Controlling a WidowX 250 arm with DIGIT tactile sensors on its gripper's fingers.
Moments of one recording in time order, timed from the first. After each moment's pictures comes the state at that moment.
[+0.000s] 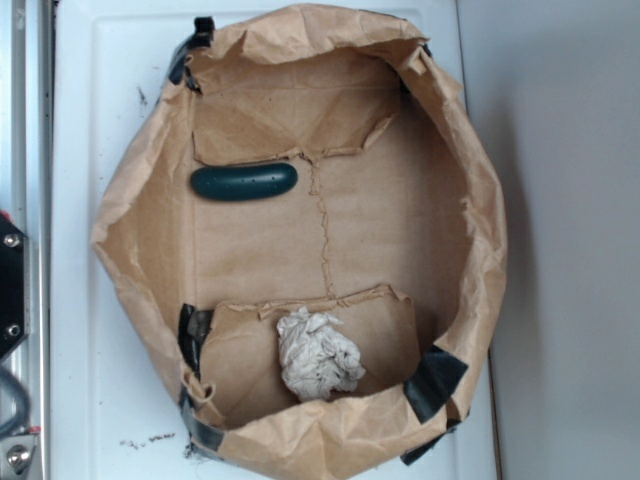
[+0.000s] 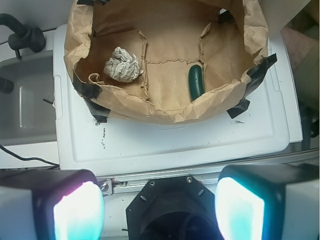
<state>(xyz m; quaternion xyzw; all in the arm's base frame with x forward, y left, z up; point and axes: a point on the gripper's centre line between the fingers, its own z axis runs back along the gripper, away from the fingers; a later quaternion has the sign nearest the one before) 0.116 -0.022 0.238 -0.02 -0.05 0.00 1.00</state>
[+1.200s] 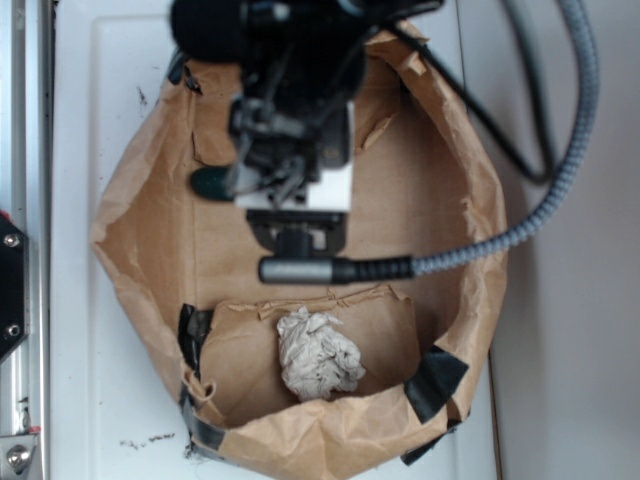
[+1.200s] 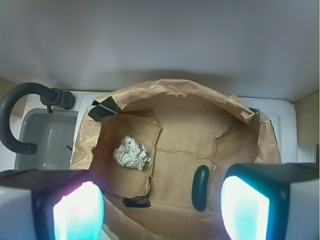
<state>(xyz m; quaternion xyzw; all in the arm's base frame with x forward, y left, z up) 0.258 0.016 0.256 -0.10 -0.09 -0.09 0.99</state>
